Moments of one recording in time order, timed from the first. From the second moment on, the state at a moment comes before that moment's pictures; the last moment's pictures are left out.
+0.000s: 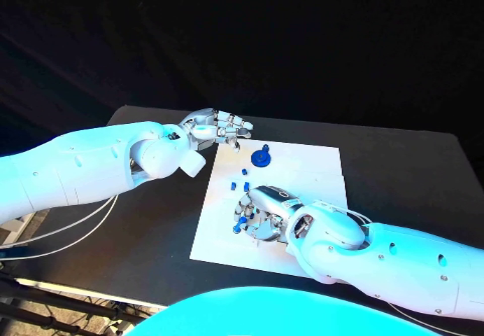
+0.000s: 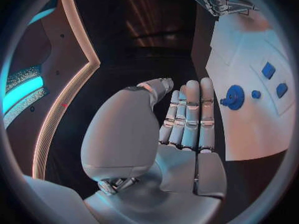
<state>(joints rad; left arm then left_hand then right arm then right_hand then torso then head) 1.16 -0.91 0.01 1.47 -0.16 -0.01 0.17 1.45 -0.22 0.55 0.13 0.26 0.79 0.20 0.37 0.31 0.91 0.14 0.52 0.22 1.00 0.07 1.10 0.43 0.17 0.84 0.16 0.95 0.58 1.06 -0.55 -0.18 1.71 -1.49 -0.37 -0.30 1.42 -0.22 0.64 0.11 0.27 1.07 0.12 0.27 0.41 1.20 0.11 0.20 0.09 1.47 -0.02 1.46 1.29 0.11 1.40 0.08 1.11 1.31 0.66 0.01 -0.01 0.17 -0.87</state>
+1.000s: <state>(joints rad) 1.16 -0.91 0.01 1.47 -0.16 -0.01 0.17 1.45 -0.22 0.55 0.13 0.26 0.79 0.20 0.38 0.31 0.90 0.14 0.52 0.22 1.00 0.07 1.10 0.43 0.17 0.84 0.16 0.95 0.58 1.05 -0.52 -0.18 1.71 -1.58 -0.32 -0.33 1.38 -0.26 0.61 0.07 0.27 1.01 0.15 0.23 0.40 1.20 0.08 0.17 0.09 1.46 -0.01 1.46 1.28 0.11 1.38 0.09 1.08 1.31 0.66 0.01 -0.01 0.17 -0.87</state>
